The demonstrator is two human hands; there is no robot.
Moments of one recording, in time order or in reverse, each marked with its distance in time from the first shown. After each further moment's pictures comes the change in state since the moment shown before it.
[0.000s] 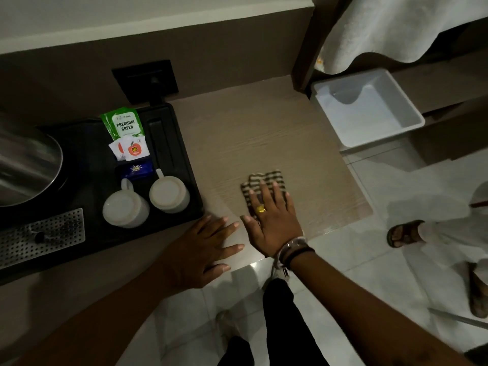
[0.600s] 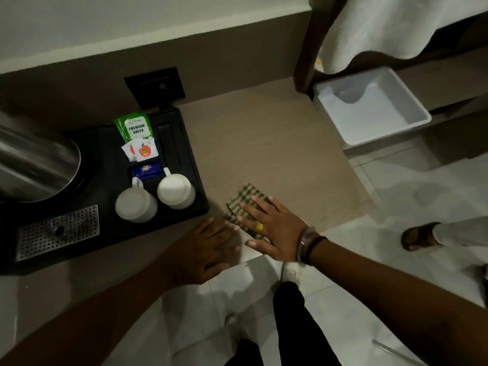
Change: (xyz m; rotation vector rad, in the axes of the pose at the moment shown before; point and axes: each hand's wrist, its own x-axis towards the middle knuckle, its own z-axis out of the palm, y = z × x) left_hand -0.012 0.004 0.000 0.020 0.016 0.070; right_hand -0.010 0.026 -0.009 -0.128 -0.098 -0.560
